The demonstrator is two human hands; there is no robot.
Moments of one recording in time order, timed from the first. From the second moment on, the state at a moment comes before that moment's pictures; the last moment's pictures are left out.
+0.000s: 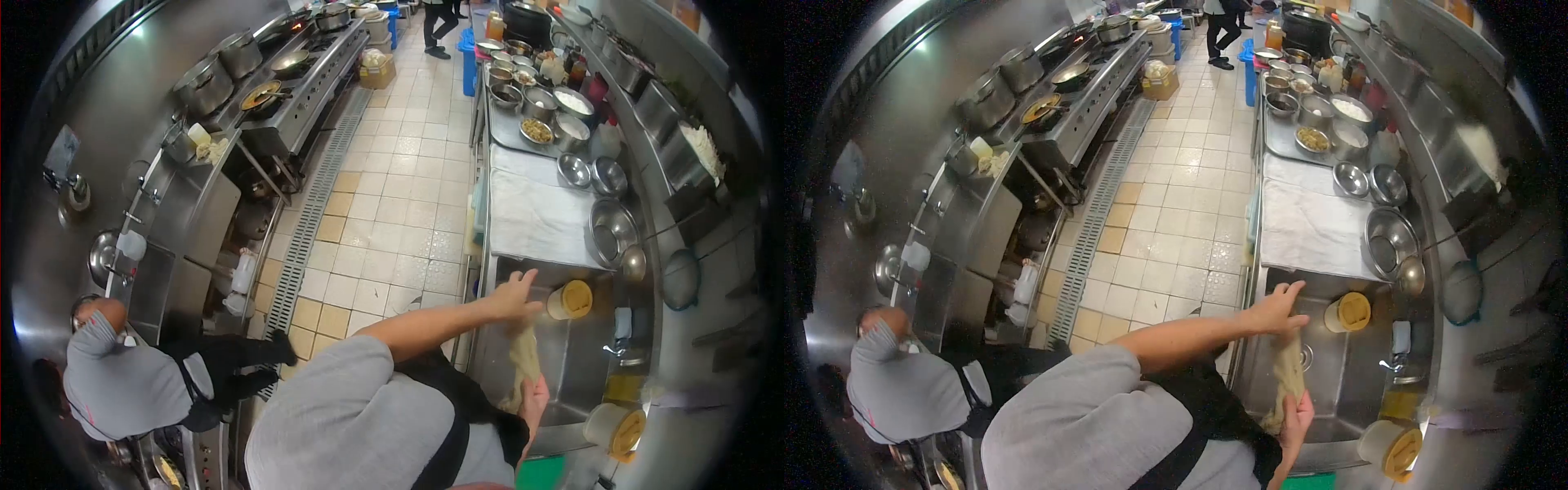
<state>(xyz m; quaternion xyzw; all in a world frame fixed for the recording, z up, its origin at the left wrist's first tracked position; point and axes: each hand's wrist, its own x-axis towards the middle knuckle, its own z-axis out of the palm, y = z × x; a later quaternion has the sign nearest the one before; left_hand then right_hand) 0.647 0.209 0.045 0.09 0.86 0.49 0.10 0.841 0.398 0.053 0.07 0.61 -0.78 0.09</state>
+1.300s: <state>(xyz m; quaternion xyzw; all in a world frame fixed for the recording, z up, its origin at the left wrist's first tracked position) 0.728 0.248 0.126 0.30 0.54 0.75 0.21 0.821 0.378 0.027 0.18 0.36 -0.91 -0.02</state>
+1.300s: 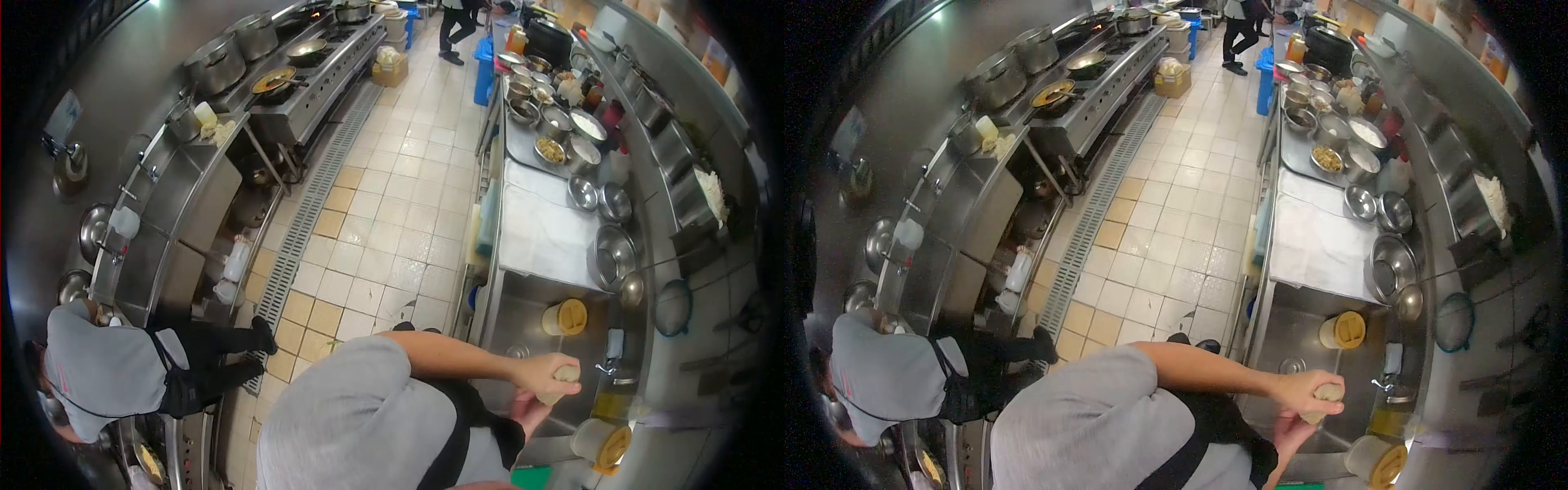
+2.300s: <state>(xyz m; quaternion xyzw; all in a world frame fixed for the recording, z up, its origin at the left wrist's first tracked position) 0.704 0.244 0.124 0.33 0.87 0.35 0.07 0.830 0.377 0.053 0.16 0.26 -0.95 0.00</state>
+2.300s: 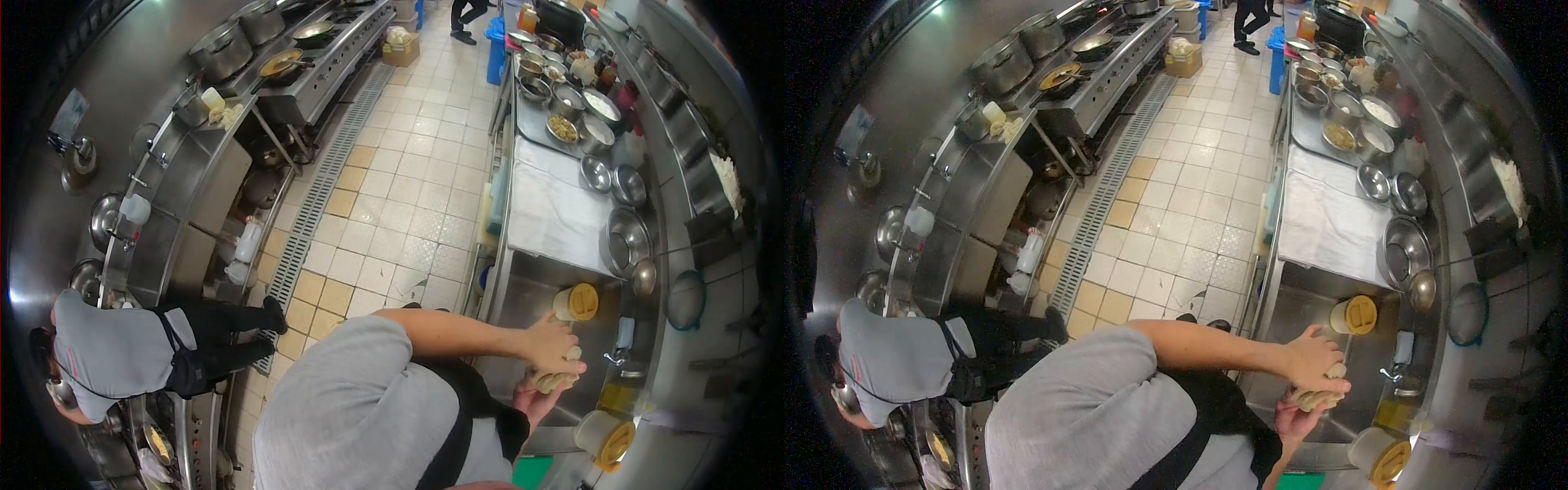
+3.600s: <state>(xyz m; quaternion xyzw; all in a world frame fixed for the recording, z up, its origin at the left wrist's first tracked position) 0.690 0.285 0.038 0.23 0.03 0.77 0.60 0.798 0.352 0.077 0.03 0.13 -0.98 0.16</state>
